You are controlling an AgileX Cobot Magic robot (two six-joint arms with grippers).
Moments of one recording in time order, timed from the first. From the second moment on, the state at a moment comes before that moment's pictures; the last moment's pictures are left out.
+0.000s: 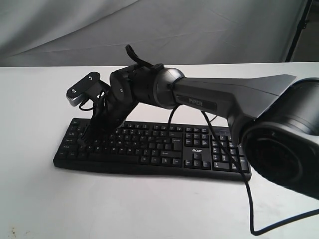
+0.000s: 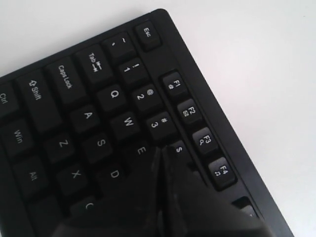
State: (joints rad) left arm -0.17 0.00 0.00 0.04 0.26 -0.02; right arm 0.78 2.41 -1.94 0.13 0.62 -0.31
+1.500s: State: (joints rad) left arm -0.17 0.00 0.00 0.04 0.26 -0.02; right arm 0.71 2.30 -1.86 0.16 0.72 -0.33
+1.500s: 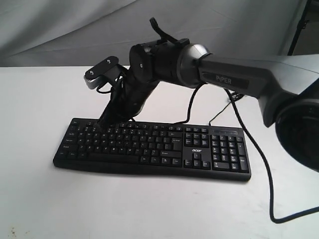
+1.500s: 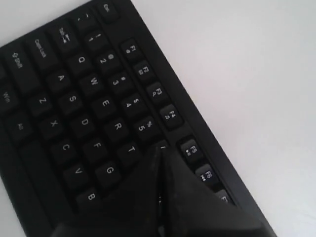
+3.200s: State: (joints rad) left arm -0.17 0.00 0.00 0.04 0.26 -0.02; right arm 0.64 2.16 -1.47 0.35 0.48 -0.69
